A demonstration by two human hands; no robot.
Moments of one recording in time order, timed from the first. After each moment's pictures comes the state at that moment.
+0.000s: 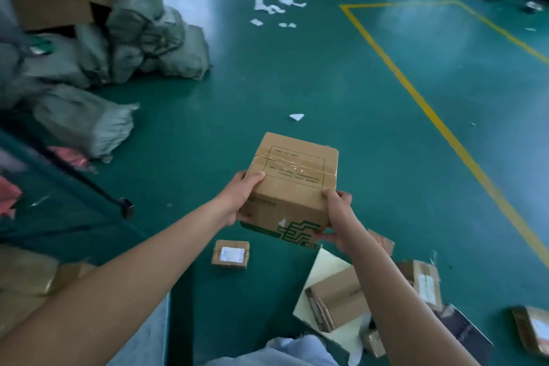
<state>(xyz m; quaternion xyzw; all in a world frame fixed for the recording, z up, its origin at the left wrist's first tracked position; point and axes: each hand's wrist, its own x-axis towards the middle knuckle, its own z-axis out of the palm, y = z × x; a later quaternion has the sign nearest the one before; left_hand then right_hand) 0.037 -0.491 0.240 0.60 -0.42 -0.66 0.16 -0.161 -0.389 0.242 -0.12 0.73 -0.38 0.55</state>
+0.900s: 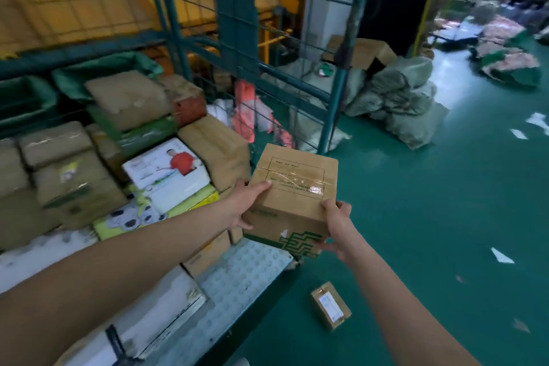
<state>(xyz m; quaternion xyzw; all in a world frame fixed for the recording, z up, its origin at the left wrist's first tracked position) 0.416 -0.313 0.306 0.74 -0.11 -0.48 0.46 0.212 -0.406 0.302 -0.49 0.54 -0.13 0.67</state>
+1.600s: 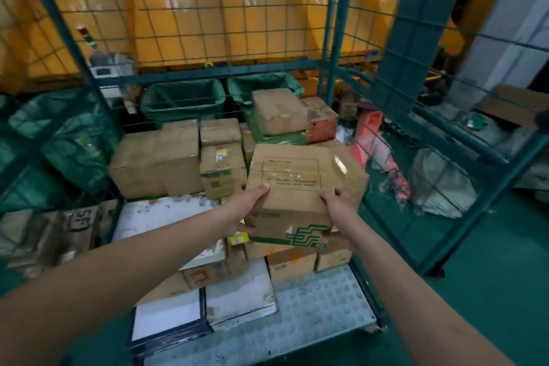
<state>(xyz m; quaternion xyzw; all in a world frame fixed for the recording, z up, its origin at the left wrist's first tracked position) 0.521 -0.096 0.336 0.74 0.08 -0.30 0.60 0.414 -0.292 0.348 -0.68 0.36 0.01 0.64</state>
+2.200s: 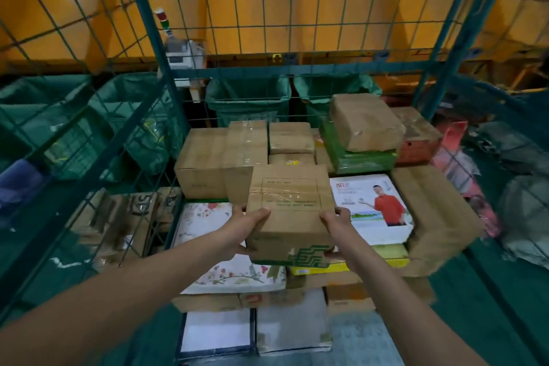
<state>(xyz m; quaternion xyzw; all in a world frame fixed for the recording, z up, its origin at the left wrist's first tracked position) 0.697 0.085 0.286 0.72 0.19 -0.28 0.60 0.647 -0.144 0.288 -0.71 0.31 0.15 0.62</state>
